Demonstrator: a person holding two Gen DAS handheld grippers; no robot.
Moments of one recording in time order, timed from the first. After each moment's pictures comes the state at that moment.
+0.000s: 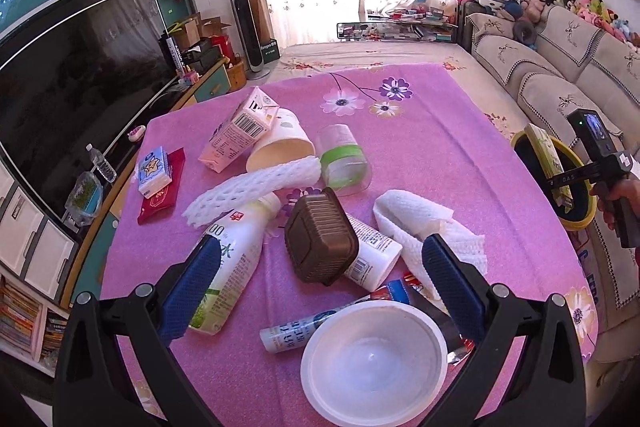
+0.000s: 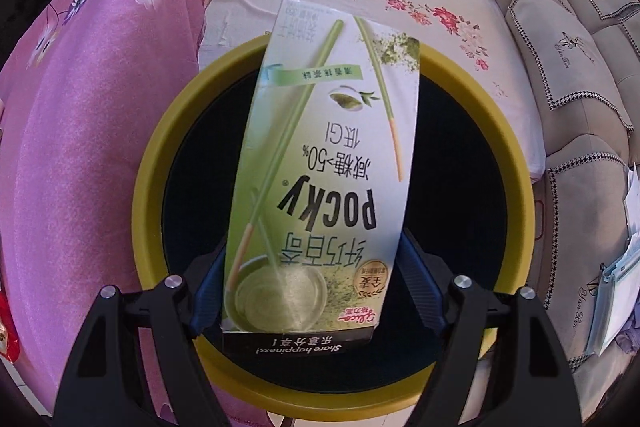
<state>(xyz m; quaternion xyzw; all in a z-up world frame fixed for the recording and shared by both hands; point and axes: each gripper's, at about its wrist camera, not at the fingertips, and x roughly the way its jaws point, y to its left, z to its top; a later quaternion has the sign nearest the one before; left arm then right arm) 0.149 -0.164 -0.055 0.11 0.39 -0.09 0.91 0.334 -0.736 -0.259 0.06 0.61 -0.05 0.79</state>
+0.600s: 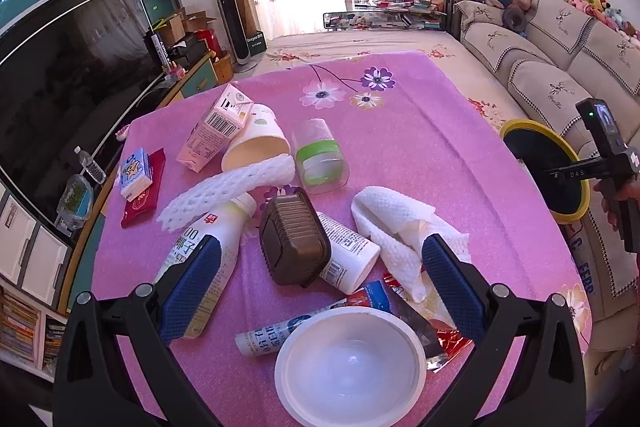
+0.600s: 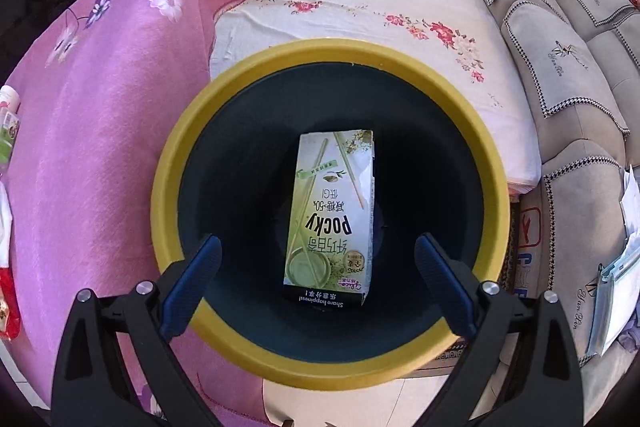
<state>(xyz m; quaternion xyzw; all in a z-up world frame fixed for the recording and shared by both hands) 0.160 -0.176 -0.057 0.12 0.41 -0.10 0.90 0.302 -0.731 -0.232 0.06 0.58 -0.05 0.81</state>
